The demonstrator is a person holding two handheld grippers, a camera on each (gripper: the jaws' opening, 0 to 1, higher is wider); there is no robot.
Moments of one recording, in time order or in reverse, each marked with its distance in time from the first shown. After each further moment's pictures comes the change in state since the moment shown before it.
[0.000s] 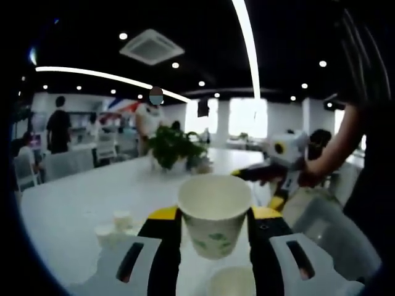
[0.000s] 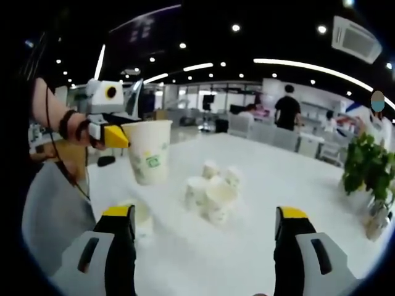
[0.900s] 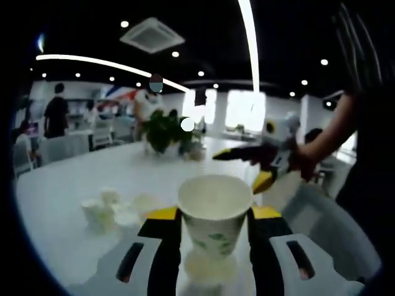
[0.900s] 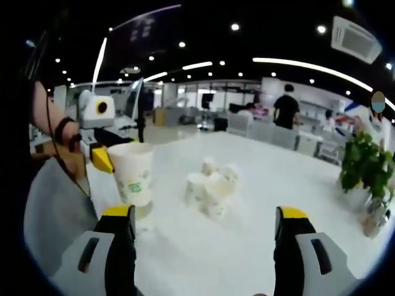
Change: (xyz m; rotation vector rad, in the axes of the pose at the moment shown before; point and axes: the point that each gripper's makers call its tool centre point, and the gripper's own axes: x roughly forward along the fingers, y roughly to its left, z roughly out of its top) left arm -0.011 -0.024 -0.045 -0.058 0.074 -0.024; right arm -0.009 0.000 -0.006 -0.002 0.015 -0.005
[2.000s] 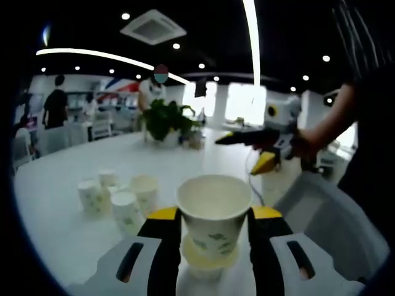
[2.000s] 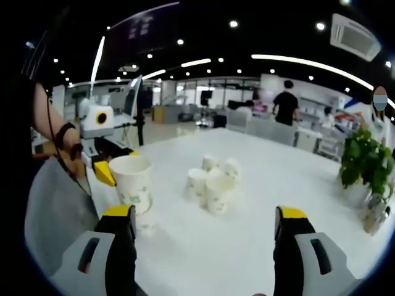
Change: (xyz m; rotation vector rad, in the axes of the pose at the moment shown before) left arm 0.000 0.003 -0.031 -0.016 0.049 -0.003; right arm -0.001 0.001 -0.008 0.014 0.023 -0.004
